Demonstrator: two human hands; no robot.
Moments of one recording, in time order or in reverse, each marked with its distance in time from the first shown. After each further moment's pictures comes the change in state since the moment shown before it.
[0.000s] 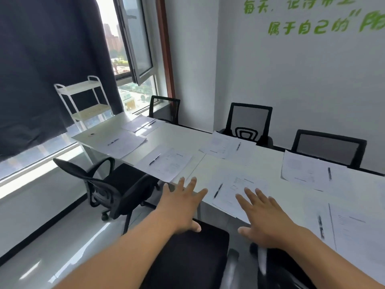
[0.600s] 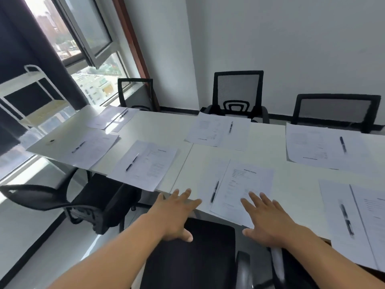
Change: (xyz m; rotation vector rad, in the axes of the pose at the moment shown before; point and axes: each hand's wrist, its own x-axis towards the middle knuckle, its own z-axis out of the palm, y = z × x) left_hand 0.179 -0.048 0.032 -0.026 -0.314 0.196; right_hand 0.159 0.073 0.066 0.159 -0.176 0.144
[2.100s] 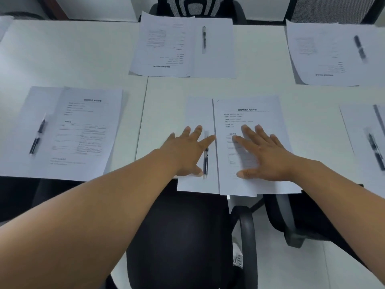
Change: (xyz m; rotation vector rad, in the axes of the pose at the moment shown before) left_hand 0.316 -0.053 0.053 0.077 -0.040 0.358; right_hand 0.202 0.066 0.079 0.232 -0.098 0.114
